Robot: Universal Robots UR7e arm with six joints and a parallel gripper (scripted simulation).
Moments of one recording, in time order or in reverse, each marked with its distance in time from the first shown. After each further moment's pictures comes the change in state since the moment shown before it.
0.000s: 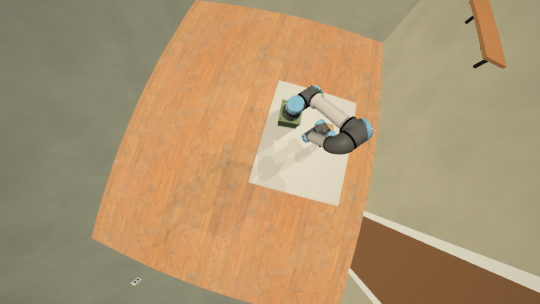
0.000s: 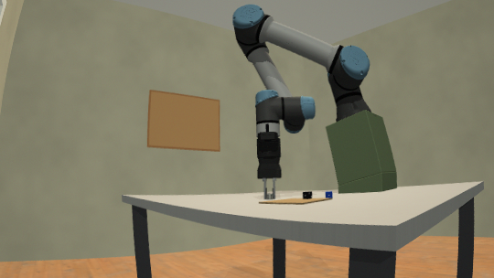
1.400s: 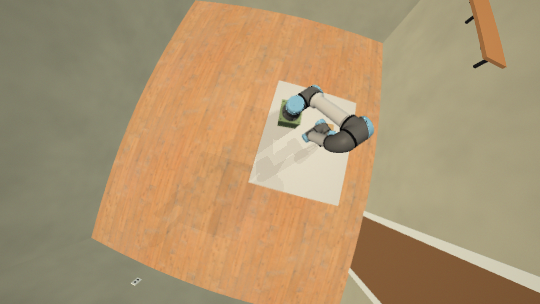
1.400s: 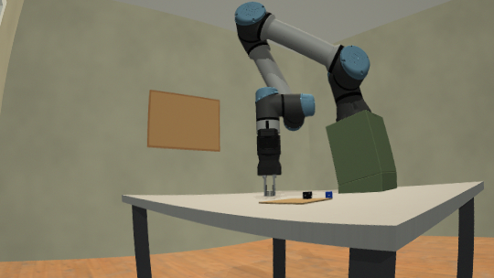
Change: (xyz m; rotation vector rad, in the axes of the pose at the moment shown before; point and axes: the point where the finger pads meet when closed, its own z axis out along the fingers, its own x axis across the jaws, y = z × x) arm 0.000 0.000 -0.010 0.000 0.000 0.000
